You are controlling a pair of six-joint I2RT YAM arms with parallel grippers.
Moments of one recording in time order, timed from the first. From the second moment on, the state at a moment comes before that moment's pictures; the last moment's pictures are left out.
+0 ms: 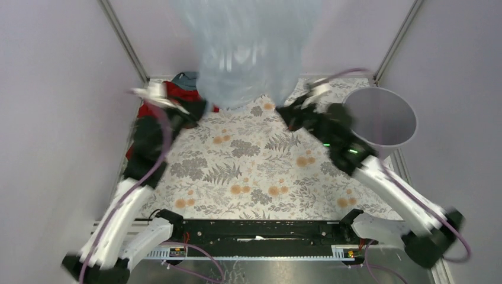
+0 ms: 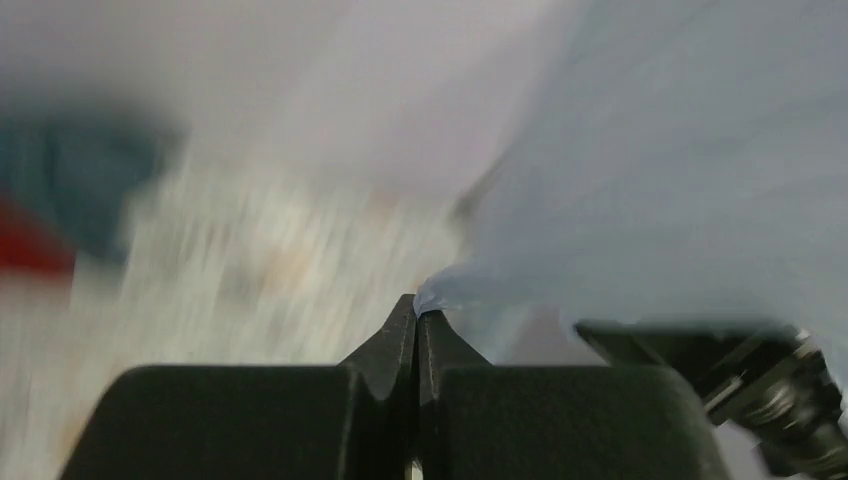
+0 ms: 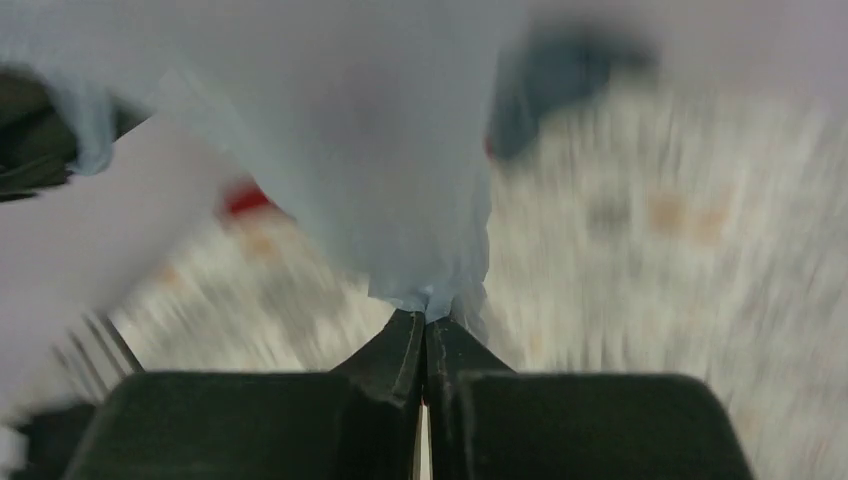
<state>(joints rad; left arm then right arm) -0.37 0.78 1.09 -0.01 0.08 -0.65 0.67 1.00 1.15 -0.02 -0.05 0.28</state>
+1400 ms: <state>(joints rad) -0.36 0.63 1.00 -0.50 0.23 -0.73 0.71 1.06 1.30 -0.49 -0.18 0.36</state>
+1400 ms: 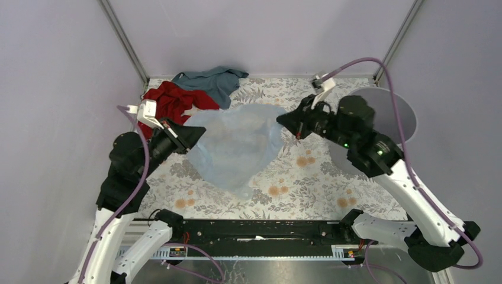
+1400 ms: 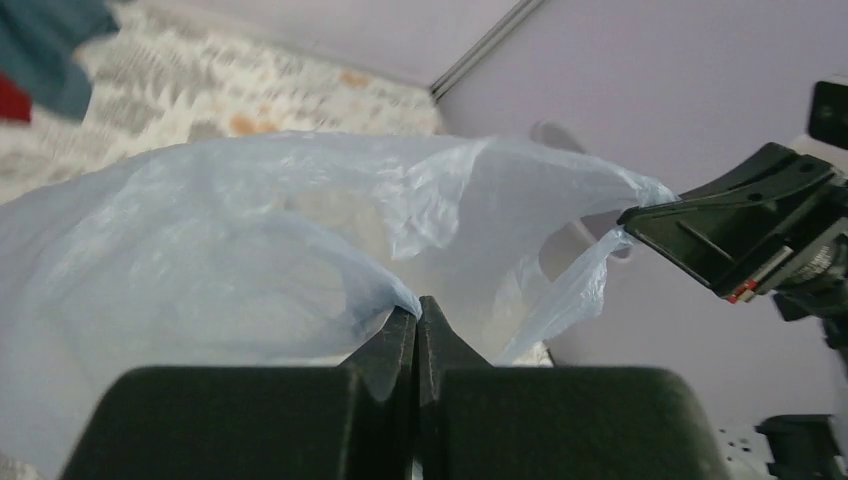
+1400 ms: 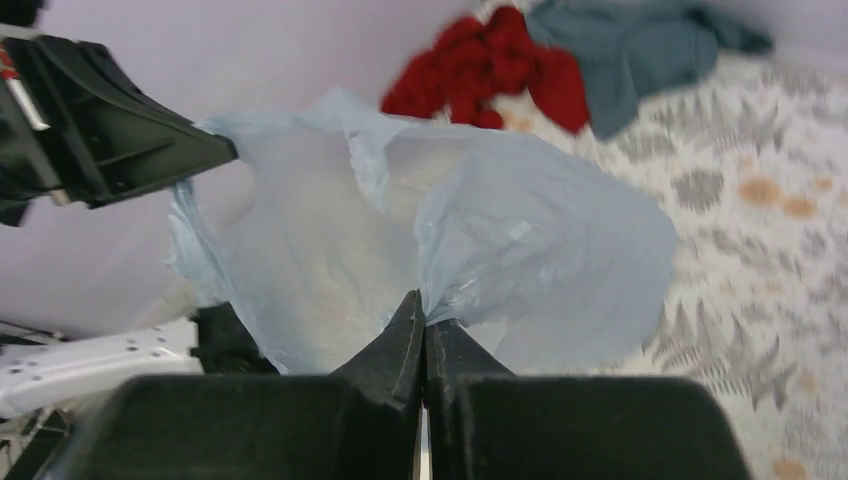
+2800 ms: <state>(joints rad) -0.36 0.60 1.04 -0.63 -0.20 -0.53 0.47 1.37 1.52 -1.00 0.74 0.30</state>
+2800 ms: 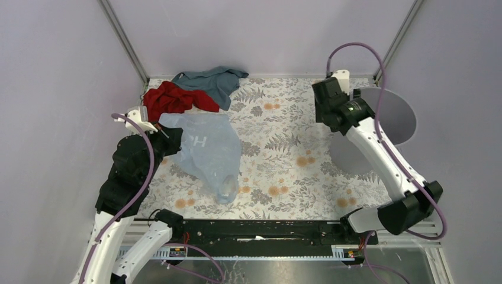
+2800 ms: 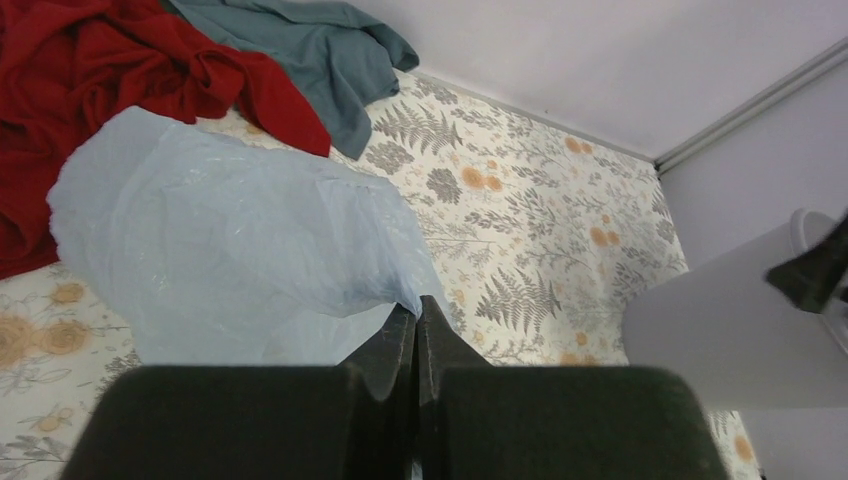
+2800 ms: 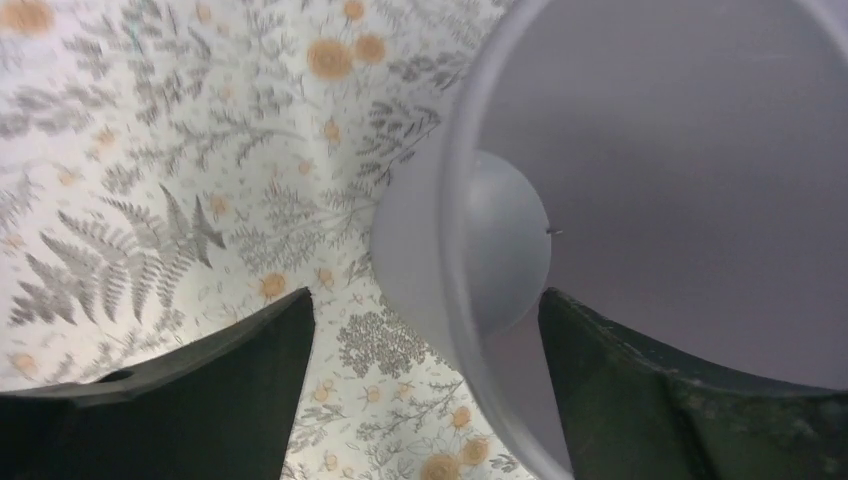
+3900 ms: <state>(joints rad) -0.36 0.53 1.11 -0.71 -0.23 -0.47 0.79 1.45 1.46 -0.74 0.08 0.16</state>
